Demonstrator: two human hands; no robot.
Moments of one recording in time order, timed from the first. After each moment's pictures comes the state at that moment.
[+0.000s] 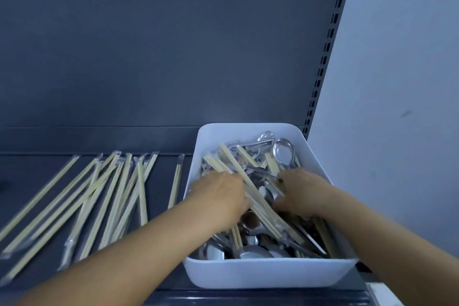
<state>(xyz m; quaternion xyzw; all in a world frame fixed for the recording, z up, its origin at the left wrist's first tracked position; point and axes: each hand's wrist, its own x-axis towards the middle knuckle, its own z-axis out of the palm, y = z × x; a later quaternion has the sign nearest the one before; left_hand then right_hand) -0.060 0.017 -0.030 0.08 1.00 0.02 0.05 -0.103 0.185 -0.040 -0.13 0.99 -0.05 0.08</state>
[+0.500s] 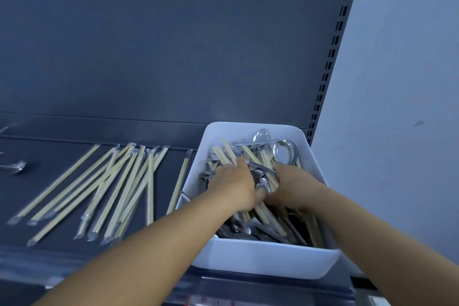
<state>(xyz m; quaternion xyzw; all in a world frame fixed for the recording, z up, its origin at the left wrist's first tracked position) -0.075 0.051 -0.050 -0.06 0.99 0.11 0.05 -0.104 0.181 -0.044 -0.14 0.98 -0.12 0.08</state>
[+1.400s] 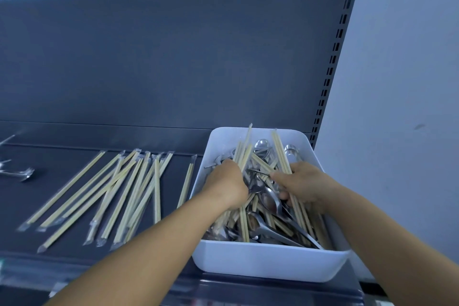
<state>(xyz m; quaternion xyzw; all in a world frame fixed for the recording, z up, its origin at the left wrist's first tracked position) -0.060 0.029 -0.024 -0.13 0.96 0.24 0.05 -0.105 0.189 -0.035 -0.02 0.89 -0.42 0.15</state>
